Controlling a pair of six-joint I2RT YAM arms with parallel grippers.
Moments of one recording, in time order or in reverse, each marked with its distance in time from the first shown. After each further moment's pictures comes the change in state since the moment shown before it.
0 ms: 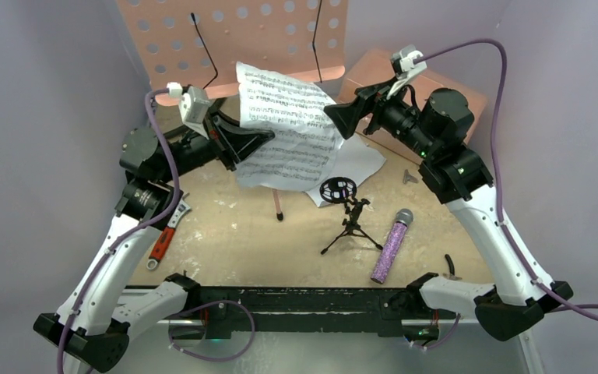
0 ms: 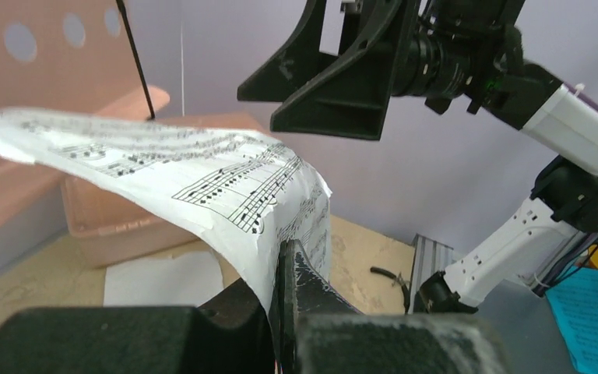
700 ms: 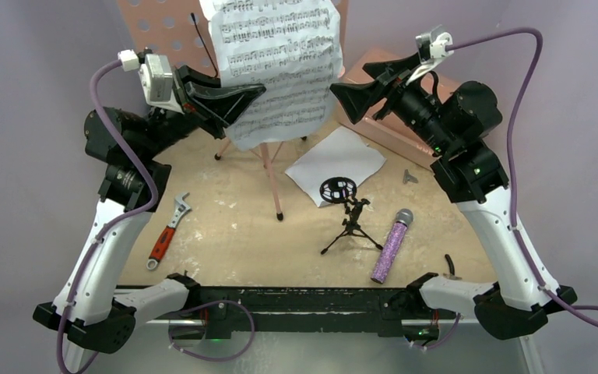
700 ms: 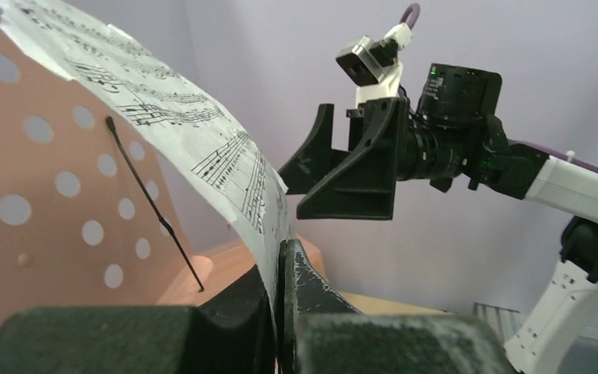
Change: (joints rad) left arm 0.000 0.135 0.344 0.110 0.002 0.046; right arm 0.000 0.008 0.147 0.058 -0.004 0.023
